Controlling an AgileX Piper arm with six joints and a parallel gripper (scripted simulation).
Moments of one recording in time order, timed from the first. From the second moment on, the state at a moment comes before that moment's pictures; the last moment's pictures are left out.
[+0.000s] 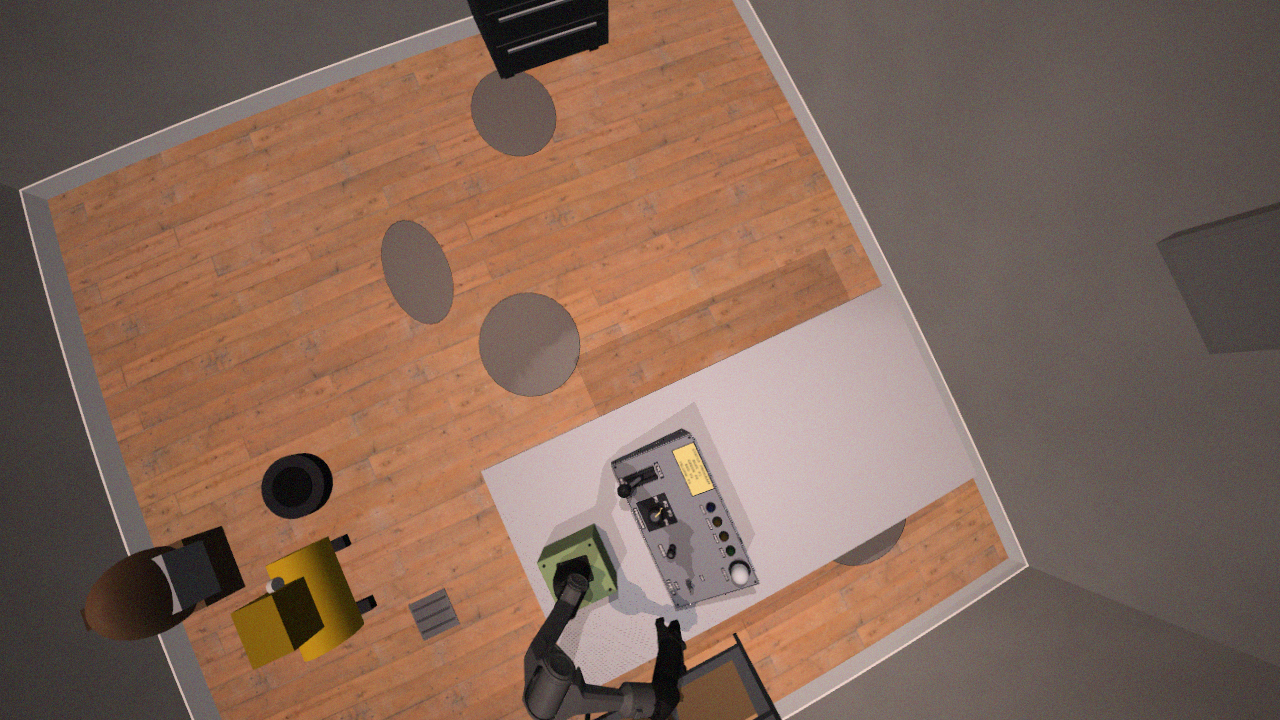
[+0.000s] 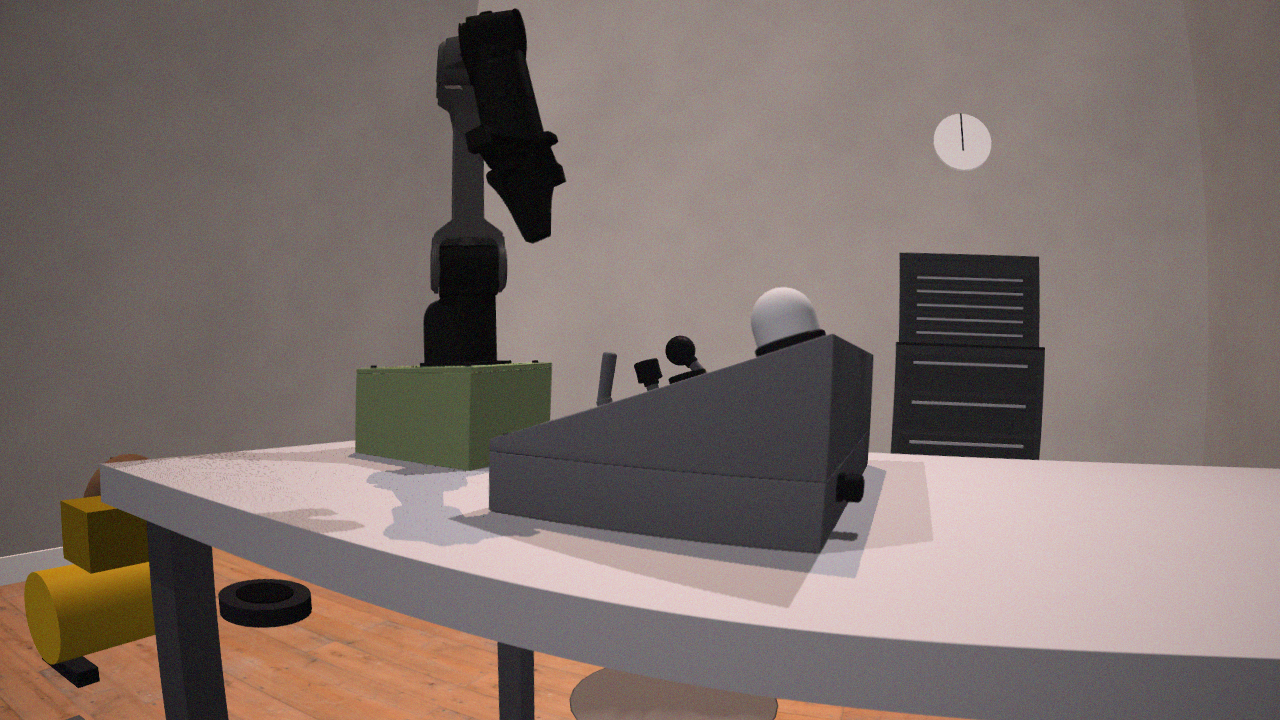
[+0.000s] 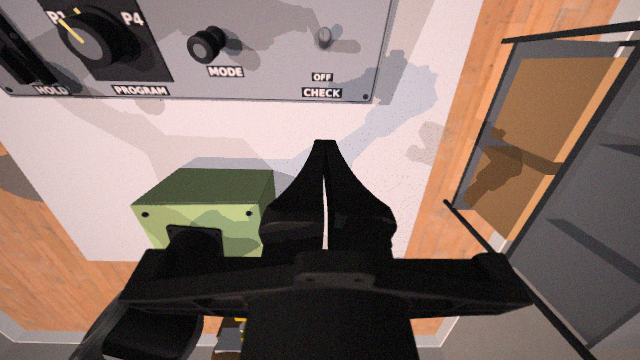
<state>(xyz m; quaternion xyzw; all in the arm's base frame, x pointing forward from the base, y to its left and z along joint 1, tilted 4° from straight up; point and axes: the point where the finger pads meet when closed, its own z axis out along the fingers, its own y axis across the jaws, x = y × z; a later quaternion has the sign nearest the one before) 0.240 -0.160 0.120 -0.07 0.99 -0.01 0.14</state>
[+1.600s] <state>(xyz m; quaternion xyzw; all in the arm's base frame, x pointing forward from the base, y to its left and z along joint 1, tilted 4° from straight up) 0.240 -0.160 0.120 -0.07 0.99 -0.01 0.14</state>
